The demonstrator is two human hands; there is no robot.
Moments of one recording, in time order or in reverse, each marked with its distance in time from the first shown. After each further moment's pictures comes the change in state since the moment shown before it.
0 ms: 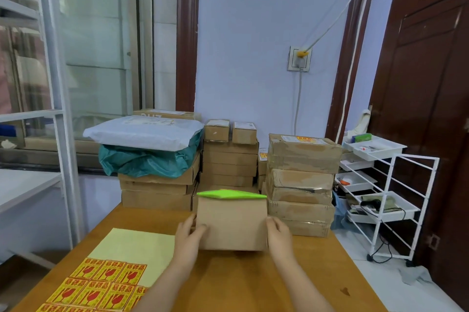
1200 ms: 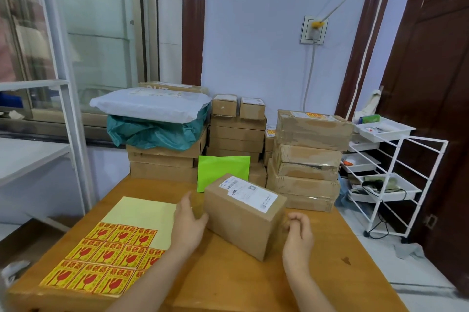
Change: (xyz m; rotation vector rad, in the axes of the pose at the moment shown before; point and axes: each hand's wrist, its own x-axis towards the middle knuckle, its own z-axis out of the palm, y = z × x) left_hand -0.008 -0.027 -0.021 0.334 0.061 0.097; right_hand -0.065 0.012 -0.016 0.220 0.291 -0.125
